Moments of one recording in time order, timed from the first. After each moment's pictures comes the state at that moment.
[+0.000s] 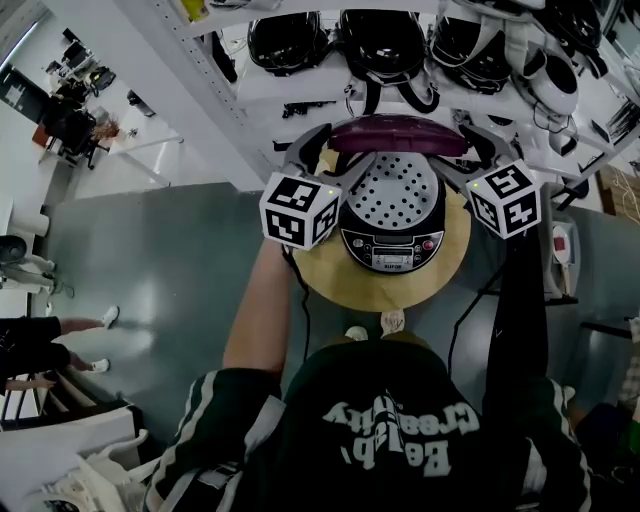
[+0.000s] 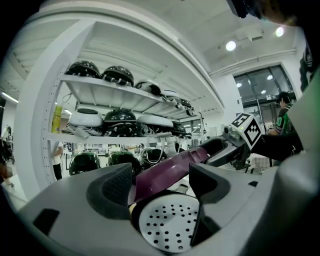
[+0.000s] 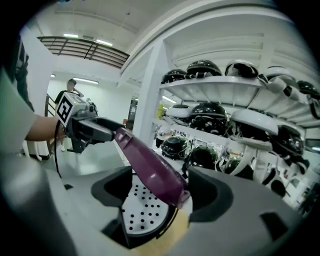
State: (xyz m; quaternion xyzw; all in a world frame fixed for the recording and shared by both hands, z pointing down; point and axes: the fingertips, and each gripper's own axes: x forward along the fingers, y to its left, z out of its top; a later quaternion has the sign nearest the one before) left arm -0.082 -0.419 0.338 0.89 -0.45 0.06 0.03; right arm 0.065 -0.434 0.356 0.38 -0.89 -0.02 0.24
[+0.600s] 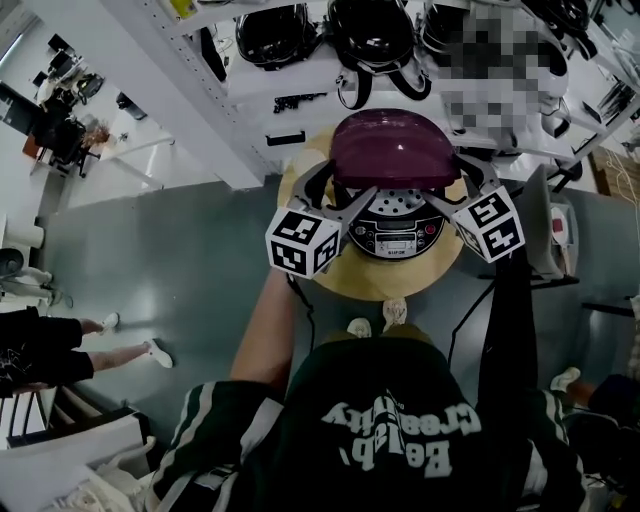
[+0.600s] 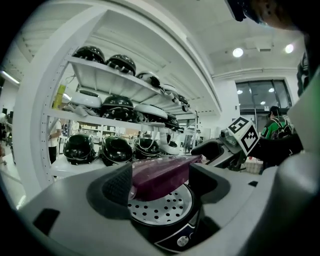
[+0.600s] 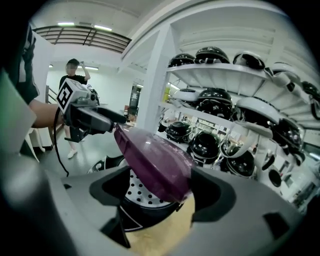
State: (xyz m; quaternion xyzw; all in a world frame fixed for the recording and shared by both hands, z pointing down) left arm -0.080 -0.361 0.403 0.90 -0.42 0.06 0.10; right arm 0.062 -0.372 0.429 0.38 -0.87 0.00 0.32
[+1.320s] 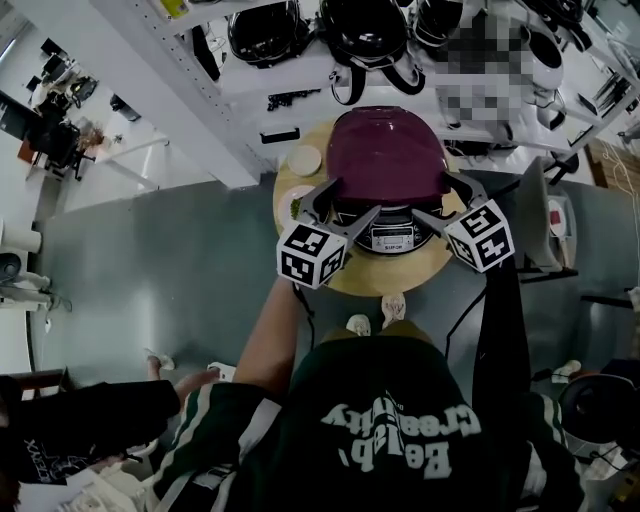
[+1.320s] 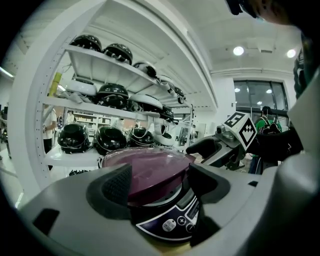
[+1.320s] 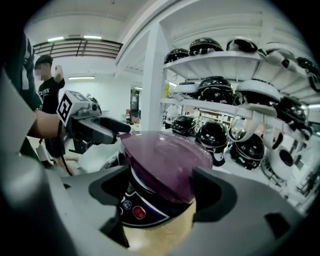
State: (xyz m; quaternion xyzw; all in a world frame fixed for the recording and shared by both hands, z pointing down) left arm -0.061 -0.335 0.450 0.91 -0.39 0.09 0.12; right arm 0.057 -0.341 0.469 0.36 -0.88 0.06 0.30
